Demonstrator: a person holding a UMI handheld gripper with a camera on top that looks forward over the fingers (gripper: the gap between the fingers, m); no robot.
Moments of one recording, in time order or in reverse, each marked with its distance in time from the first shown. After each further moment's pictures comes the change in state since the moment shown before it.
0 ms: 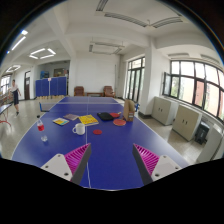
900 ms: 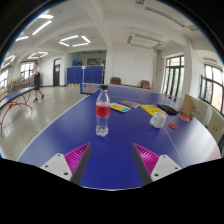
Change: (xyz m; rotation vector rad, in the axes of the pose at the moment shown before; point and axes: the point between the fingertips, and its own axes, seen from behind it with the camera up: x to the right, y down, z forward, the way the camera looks) arm -0.493 0.119 0.167 -0.059 -0.330 -0.136
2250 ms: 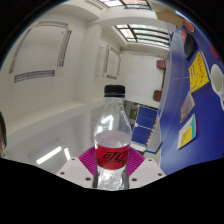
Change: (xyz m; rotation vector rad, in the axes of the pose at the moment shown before) arm 0.076 -0.321 0.168 0.493 -0.791 1.273
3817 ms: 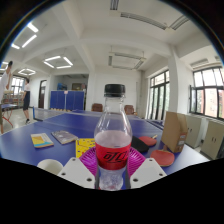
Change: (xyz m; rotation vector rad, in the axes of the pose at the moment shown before) arm 0.275 -0.377 -0.136 -0.156 0.689 -1.378
